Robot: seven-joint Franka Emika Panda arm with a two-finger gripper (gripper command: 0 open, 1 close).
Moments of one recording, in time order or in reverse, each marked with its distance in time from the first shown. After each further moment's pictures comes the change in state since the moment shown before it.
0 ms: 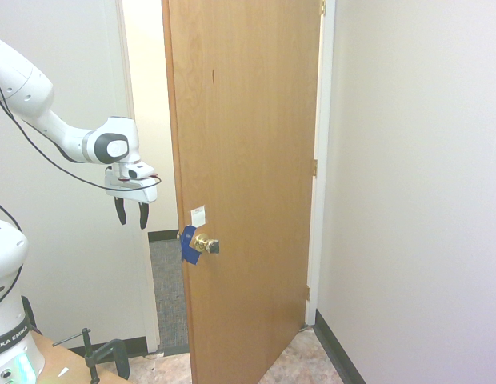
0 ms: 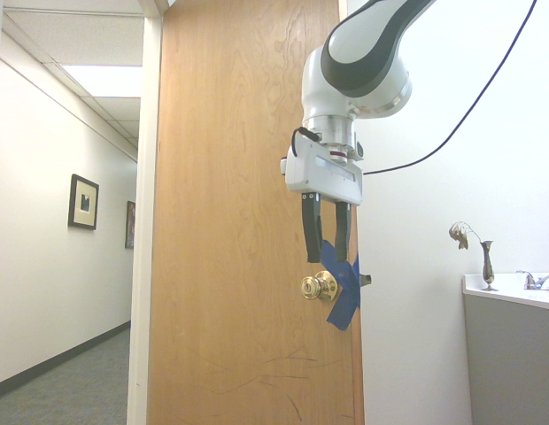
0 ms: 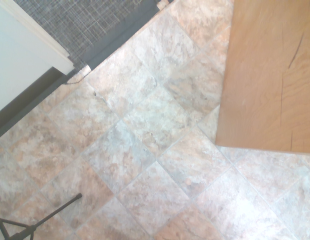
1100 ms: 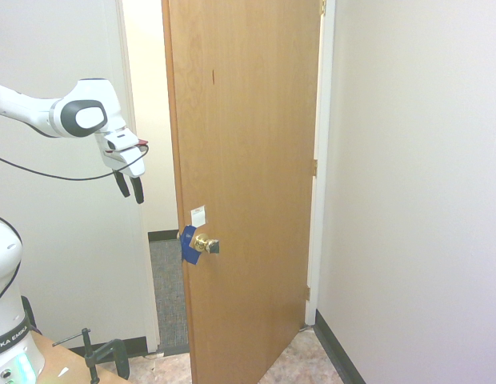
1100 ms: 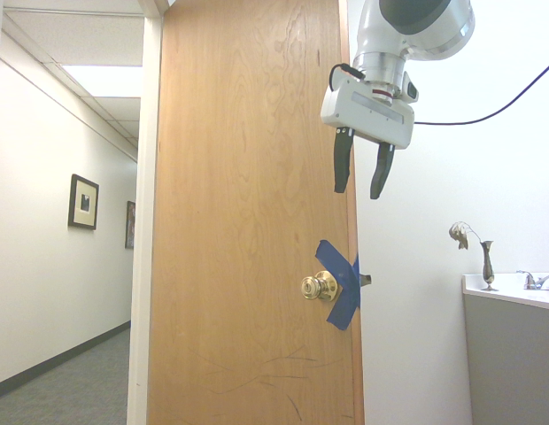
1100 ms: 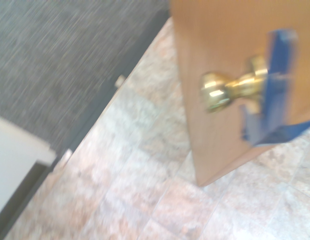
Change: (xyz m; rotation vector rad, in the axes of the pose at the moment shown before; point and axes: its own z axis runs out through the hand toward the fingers) arm -0.006 0.093 -0.116 0.158 0.172 0.330
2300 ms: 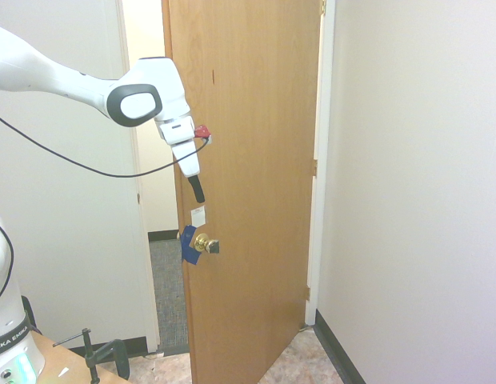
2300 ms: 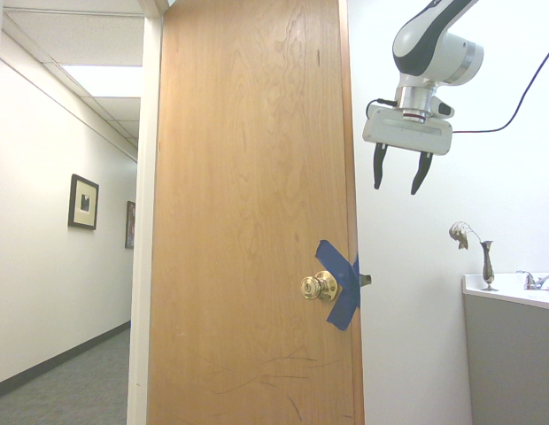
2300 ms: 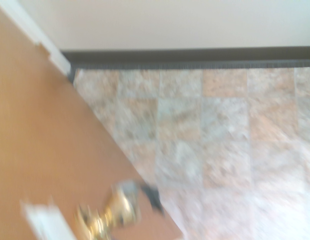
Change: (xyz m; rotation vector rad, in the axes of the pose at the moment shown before) arm 0.211 0.077 -0.014 0.061 0.069 0.517
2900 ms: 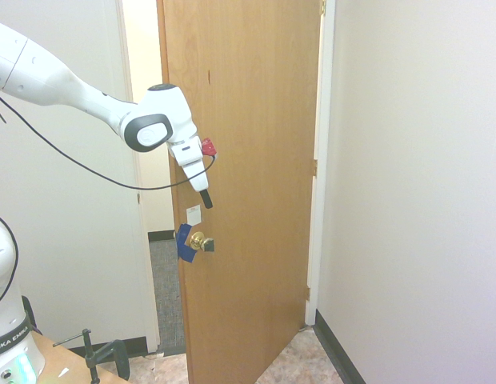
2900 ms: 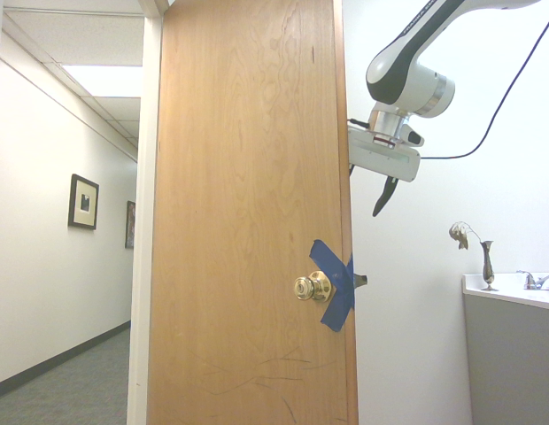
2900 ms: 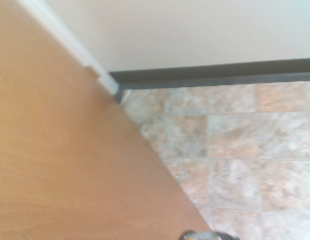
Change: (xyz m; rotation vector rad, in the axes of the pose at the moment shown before) arm -0.096 -0.049 0.059 0.119 -0.057 -0.089
